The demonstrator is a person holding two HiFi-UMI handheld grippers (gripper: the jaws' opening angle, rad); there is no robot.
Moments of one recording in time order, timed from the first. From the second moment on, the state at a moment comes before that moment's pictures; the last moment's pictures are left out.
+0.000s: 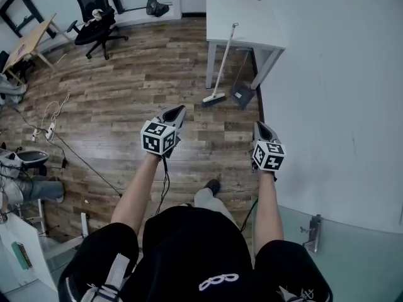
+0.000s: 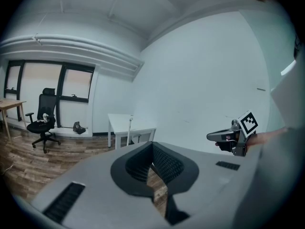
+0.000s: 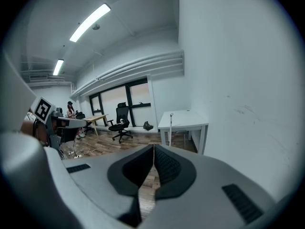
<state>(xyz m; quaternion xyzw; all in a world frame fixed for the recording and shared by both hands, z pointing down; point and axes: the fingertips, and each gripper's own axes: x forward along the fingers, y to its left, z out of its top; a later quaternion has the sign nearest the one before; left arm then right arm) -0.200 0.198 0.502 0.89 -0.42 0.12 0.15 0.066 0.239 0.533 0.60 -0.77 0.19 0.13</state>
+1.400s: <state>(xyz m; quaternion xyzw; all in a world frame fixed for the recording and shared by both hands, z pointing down) -0.084 0.154 0.494 0.89 -0.41 0.14 0.12 0.178 0.209 0.537 0.61 -0.76 0.20 0.10</state>
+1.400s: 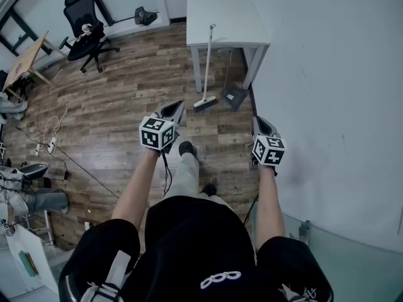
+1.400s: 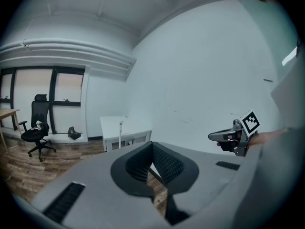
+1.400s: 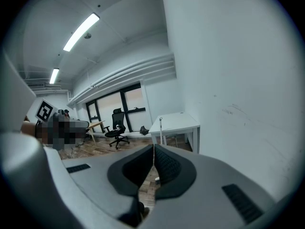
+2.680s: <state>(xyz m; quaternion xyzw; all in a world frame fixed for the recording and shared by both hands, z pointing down) -0.087 0.006 0.509 0.89 -0.43 0.12 0.14 0.179 0.058 0.551 0.60 -0.77 0.19 0.12</state>
